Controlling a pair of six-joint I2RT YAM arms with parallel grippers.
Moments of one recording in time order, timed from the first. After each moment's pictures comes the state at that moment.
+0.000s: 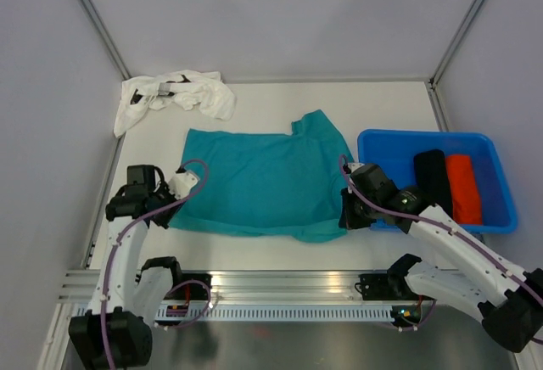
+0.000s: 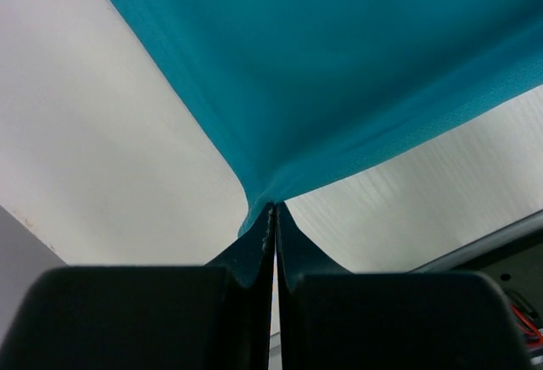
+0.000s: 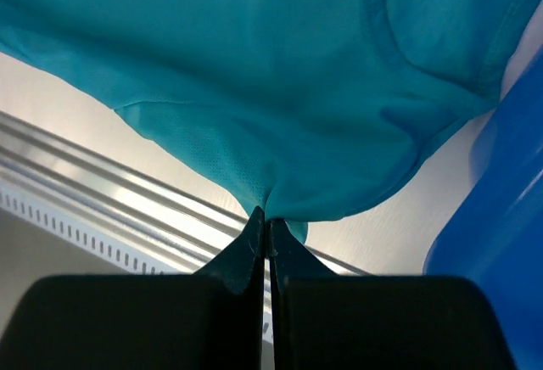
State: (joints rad) left arm 0.11 0.78 0.67 -0.99 0.20 0.80; right arm 0.64 0.91 0.76 -0.87 -0.13 0.48
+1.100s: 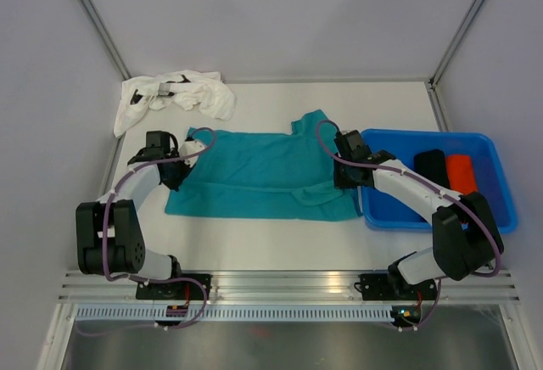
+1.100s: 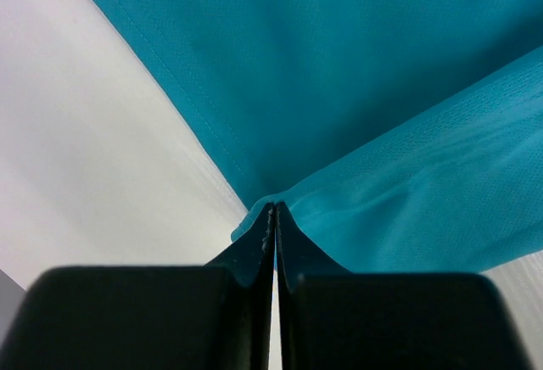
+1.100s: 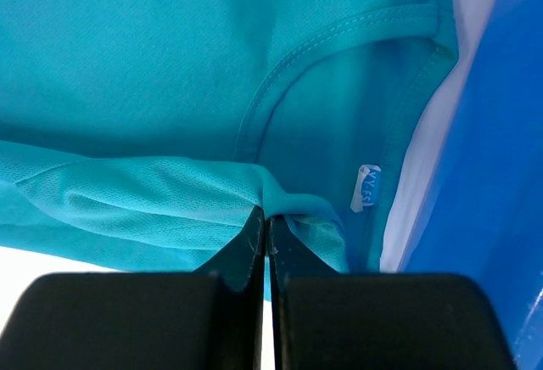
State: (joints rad) left arm 0.06 1.43 0.83 -0.49 0.16 0.73; right arm 0.46 1.45 0.92 -0.52 0.10 0.40
